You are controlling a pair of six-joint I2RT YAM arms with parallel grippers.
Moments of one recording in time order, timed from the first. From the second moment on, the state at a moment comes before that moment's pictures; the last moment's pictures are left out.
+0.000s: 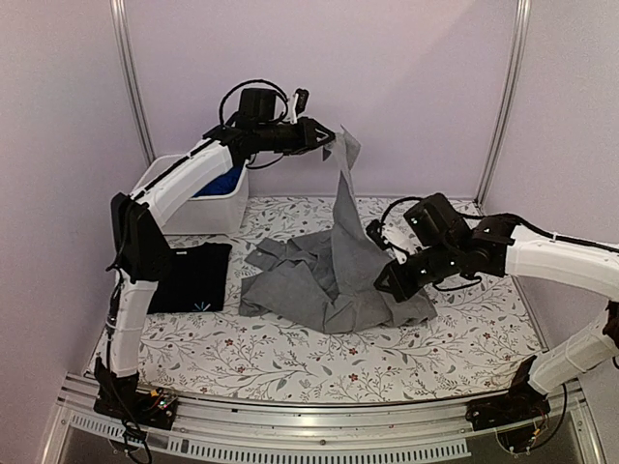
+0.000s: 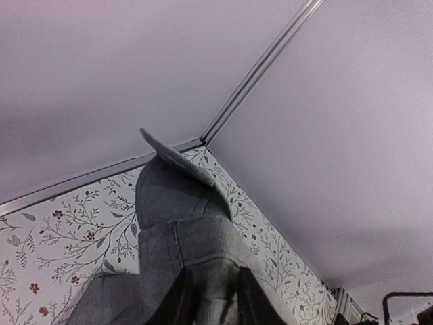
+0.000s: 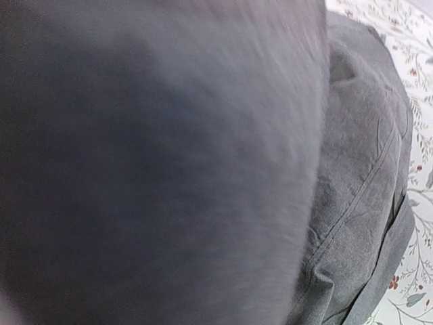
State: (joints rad) left arm -0.57 2.26 2.36 -0.36 0.44 -0.49; right arm 0.85 1.40 1.06 -0.57 -0.09 0.19
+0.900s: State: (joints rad) left arm -0.48 1.34 0.79 -0.20 0.39 -0.19; right arm 0.39 1.18 1.10 -0.48 -0.34 0.26
